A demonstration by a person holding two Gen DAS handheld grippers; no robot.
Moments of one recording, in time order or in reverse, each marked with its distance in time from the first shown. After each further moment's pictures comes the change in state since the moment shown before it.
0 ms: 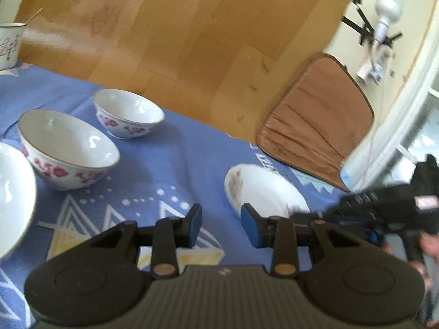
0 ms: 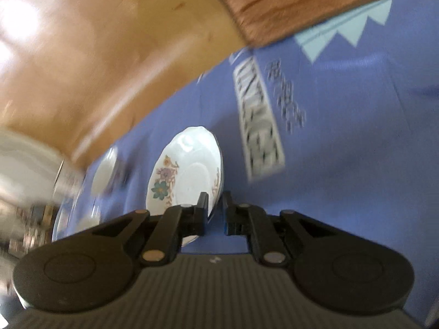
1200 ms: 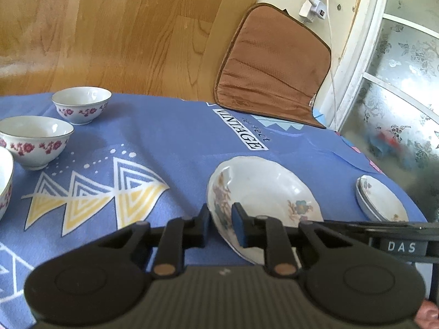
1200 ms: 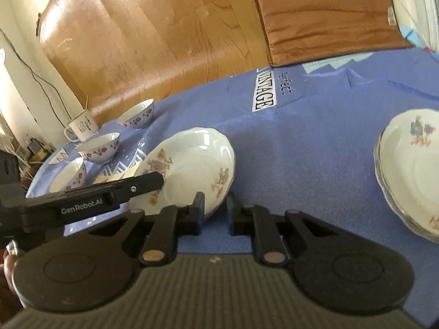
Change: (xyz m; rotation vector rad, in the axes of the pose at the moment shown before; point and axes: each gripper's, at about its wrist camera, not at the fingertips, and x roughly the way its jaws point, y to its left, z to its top) left arm -0.025 -0.048 -0.044 0.253 0.103 -0.023; right arm -0.041 0.007 -0.110 -0.331 -0.252 -0.063
